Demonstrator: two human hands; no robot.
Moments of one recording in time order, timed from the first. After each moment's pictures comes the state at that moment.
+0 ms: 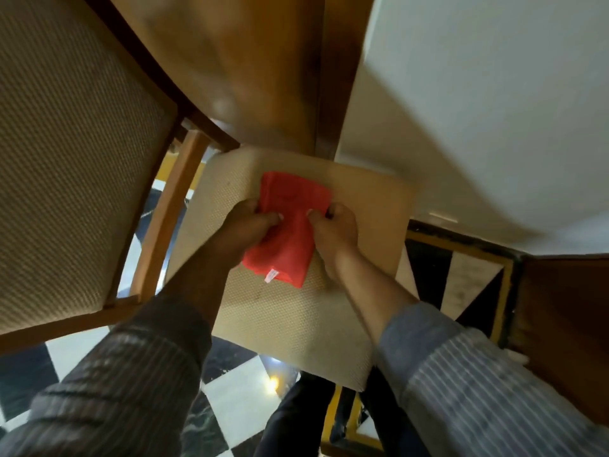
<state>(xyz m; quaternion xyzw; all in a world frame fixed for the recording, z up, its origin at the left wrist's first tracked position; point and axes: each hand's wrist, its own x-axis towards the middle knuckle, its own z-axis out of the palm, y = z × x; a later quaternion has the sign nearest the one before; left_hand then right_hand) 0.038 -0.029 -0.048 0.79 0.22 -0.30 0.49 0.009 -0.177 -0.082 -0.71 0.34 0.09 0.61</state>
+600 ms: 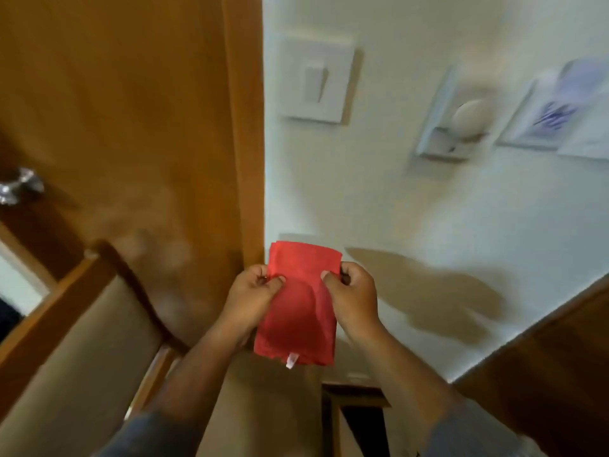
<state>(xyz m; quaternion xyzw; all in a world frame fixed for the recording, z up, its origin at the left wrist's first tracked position) 0.041 -0.121 0.216 0.74 0.00 -0.15 0.65 -0.012 -0.285 0.222 -0.76 0.24 -0.17 0.58</state>
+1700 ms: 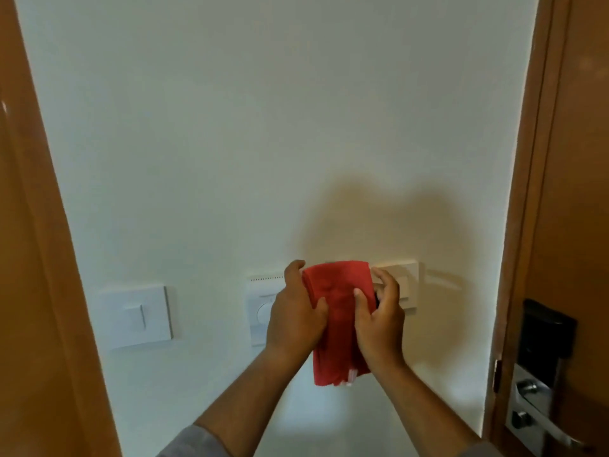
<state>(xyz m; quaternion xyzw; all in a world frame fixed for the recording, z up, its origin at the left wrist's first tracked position) 0.021 -0.431 0.471 0.79 -0.33 0.14 0.50 -0.030 -0.554 0.430 -0.67 0.14 -0.59 0.43</state>
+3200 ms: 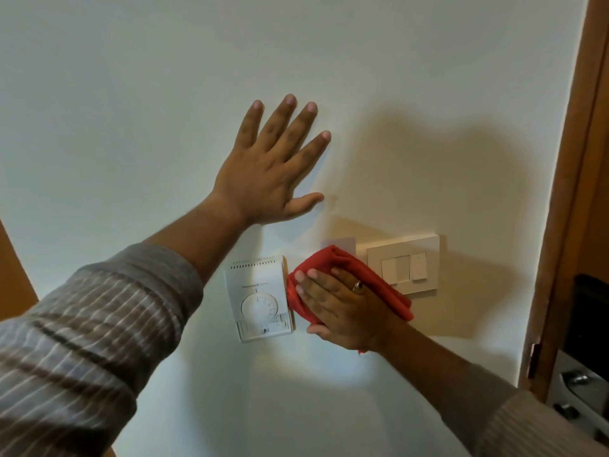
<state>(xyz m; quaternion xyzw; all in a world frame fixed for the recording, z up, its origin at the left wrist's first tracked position) 0.154 -0.462 0.612 0.56 -0.45 0.69 -0.08 0.053 -0.626 0.395 -0.76 -0.19 -0.52 -0.34</state>
